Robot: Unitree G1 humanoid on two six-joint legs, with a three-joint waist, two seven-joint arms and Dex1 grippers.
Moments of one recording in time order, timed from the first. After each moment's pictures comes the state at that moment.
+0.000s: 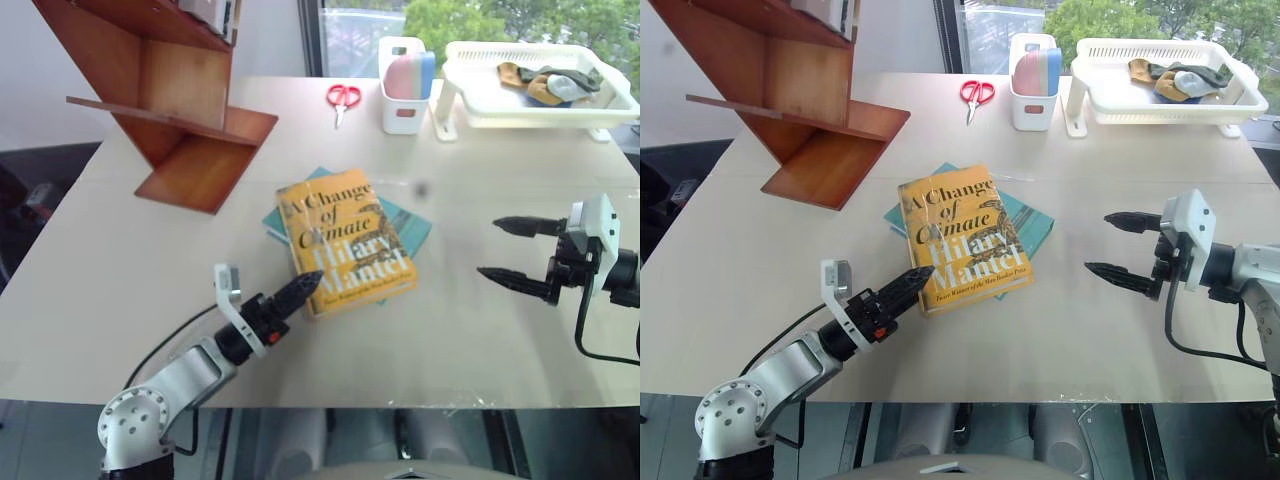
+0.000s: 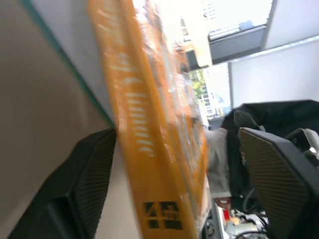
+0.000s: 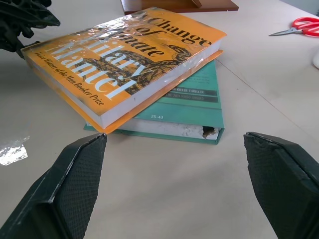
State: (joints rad) left arm 0.09 0.36 0.31 -0.35 -1.62 0.96 -0.04; right arm -0.17 -0.84 -0.27 -0.26 0.54 0.43 1.14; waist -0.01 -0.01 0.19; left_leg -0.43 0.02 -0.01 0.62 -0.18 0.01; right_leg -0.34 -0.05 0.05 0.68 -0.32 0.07
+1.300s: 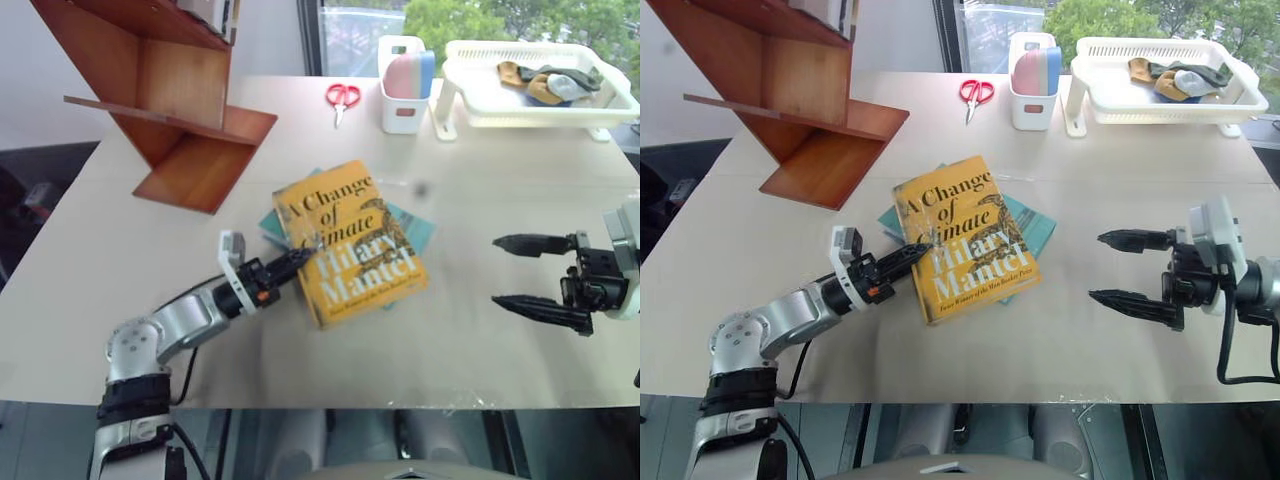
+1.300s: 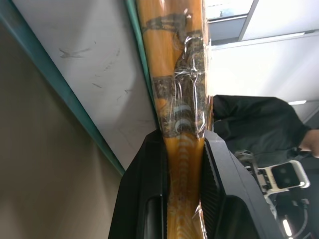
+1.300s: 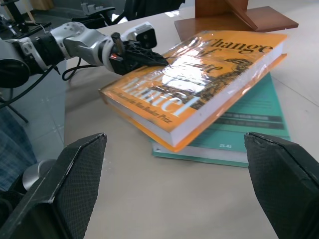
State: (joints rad) left arm -0.21 0.49 0.31 0.05 -1.74 1.17 -0.15; right arm -0.06 -0.93 -0.38 -0.39 0.83 0.56 1.24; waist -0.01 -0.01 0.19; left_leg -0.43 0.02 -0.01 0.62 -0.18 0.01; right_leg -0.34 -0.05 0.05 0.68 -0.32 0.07
